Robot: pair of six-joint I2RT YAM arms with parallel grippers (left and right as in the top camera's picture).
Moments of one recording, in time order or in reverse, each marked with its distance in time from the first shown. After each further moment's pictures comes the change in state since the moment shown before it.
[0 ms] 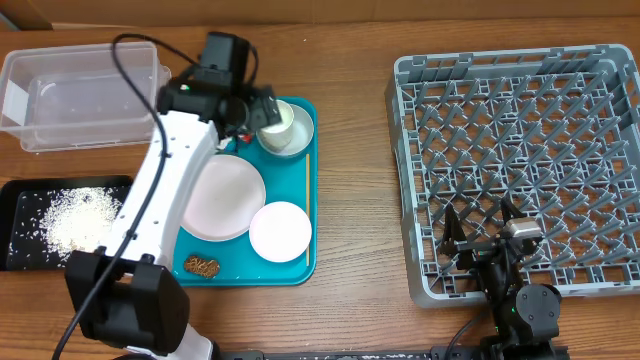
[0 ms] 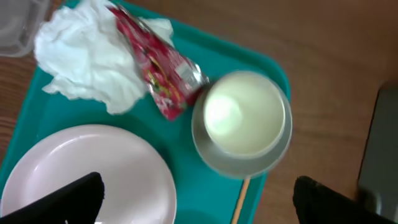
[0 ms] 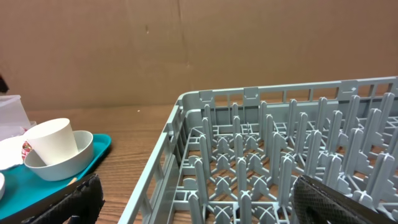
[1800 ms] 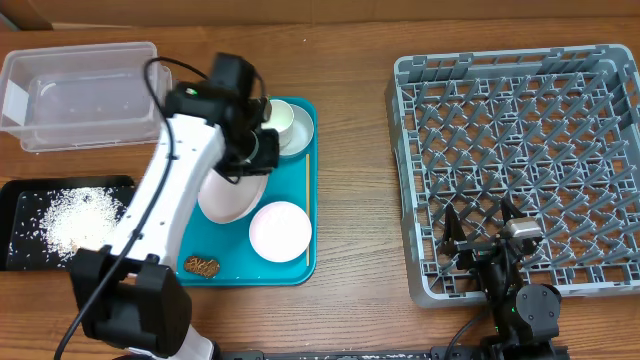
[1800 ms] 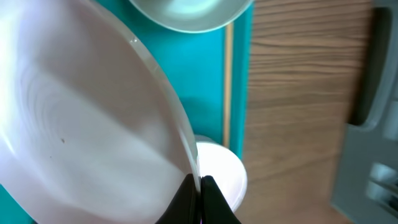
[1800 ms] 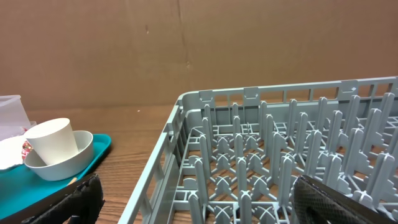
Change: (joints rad) left arm -0.040 -0.004 -0.047 -0.277 0.258 0.286; right arm 0.000 0.000 0.000 0.000 0.000 0.000
